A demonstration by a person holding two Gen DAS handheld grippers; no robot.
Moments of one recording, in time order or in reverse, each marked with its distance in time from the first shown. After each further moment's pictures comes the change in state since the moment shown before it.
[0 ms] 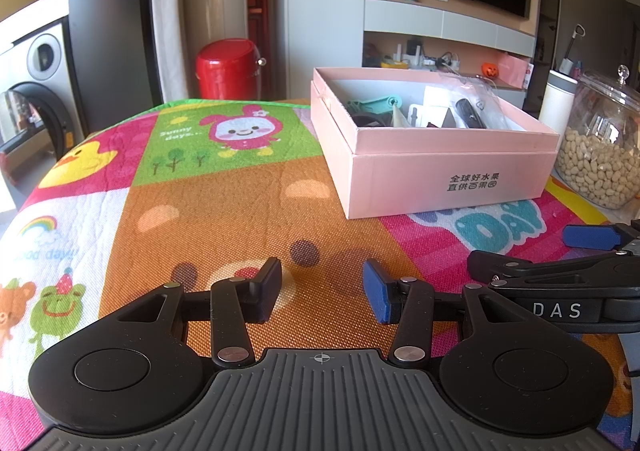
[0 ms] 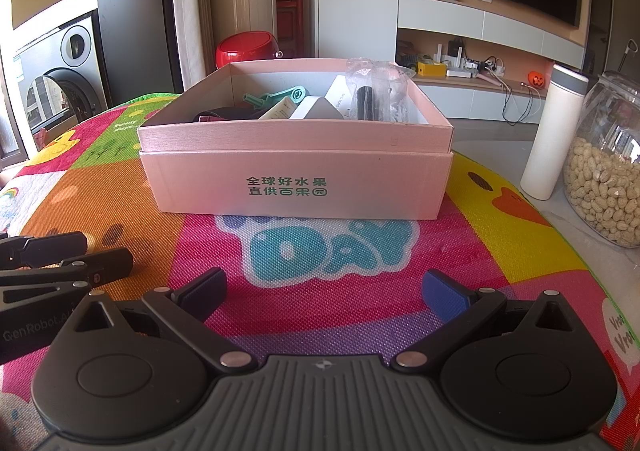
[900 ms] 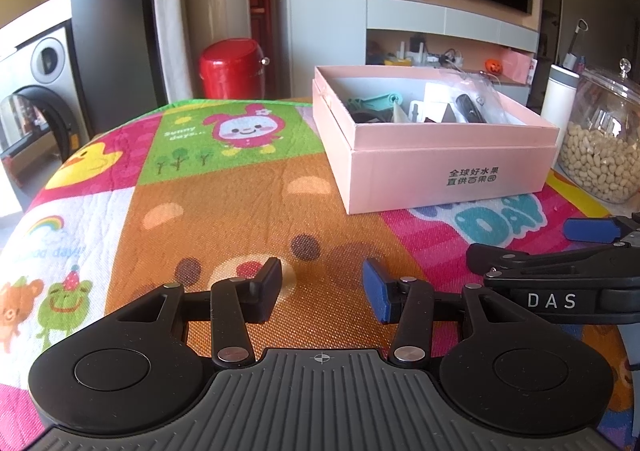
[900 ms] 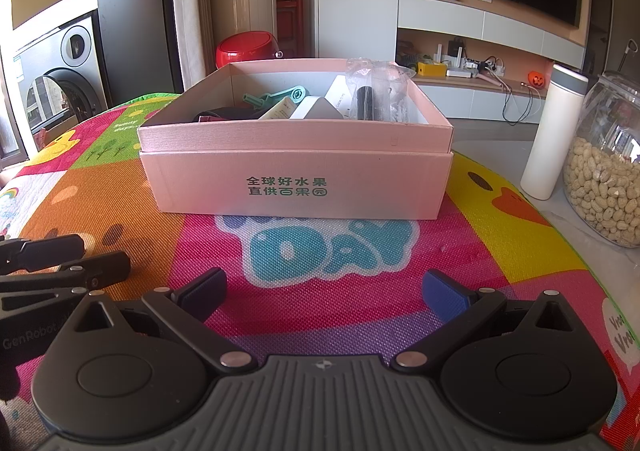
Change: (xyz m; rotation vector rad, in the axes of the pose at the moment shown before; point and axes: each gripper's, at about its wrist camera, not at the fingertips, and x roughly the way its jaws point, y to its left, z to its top) left arm -0.004 -0.005 -0.002 0.020 0.004 0.026; right arm 0.000 0.000 0.000 0.000 0.000 0.000
